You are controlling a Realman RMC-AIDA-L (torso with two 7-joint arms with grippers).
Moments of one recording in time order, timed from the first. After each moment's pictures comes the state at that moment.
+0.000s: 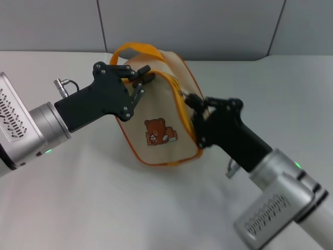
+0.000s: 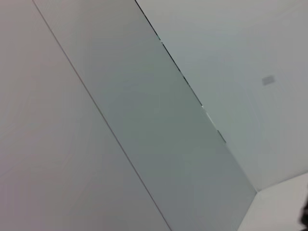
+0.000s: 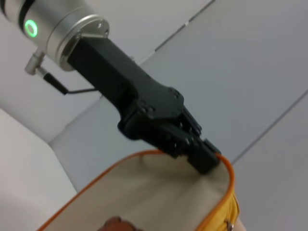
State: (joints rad) left arm -0.61 -2.08 0.74 0.26 1.48 1.45 -0.23; right arm 0.55 2.09 0.05 0.40 -1.91 -1.27 -0.80
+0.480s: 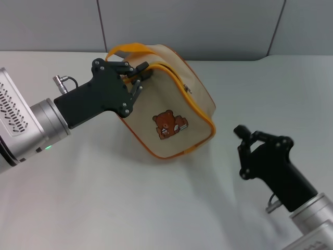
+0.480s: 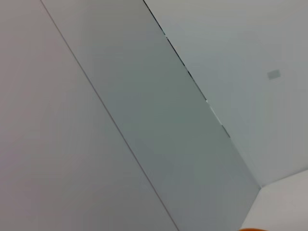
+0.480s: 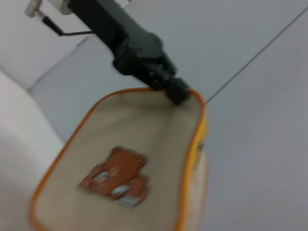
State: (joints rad) left arm -0.62 -2.08 0.74 0.27 1.47 1.43 -0.24; right arm 0.33 2.09 0.06 0.39 -1.90 -1.38 -0.86
